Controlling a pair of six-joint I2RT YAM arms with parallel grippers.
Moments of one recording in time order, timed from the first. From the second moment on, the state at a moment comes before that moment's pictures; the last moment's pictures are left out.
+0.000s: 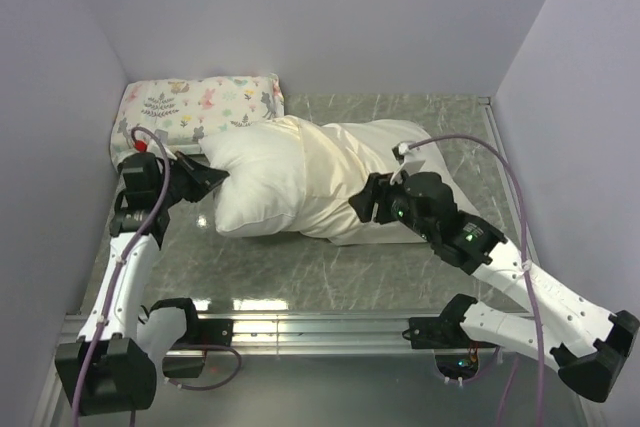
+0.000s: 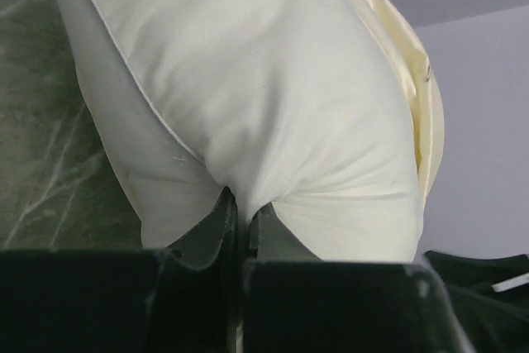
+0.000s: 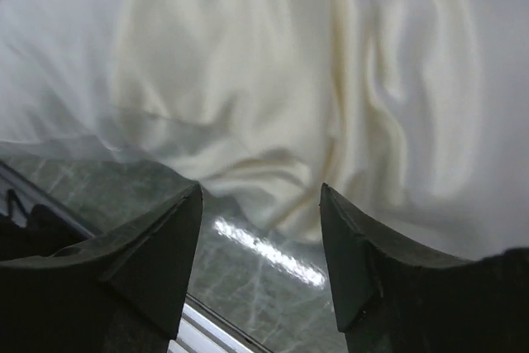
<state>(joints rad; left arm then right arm) 0.11 0.96 0.75 -0.24 0.54 -0.83 0.76 0.88 0.84 -0.39 0.16 0.52</state>
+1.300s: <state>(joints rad) -0.10 0.60 0.50 -0.28 0.41 -0.84 0.37 1.91 1.63 -0.56 0.12 0.40</state>
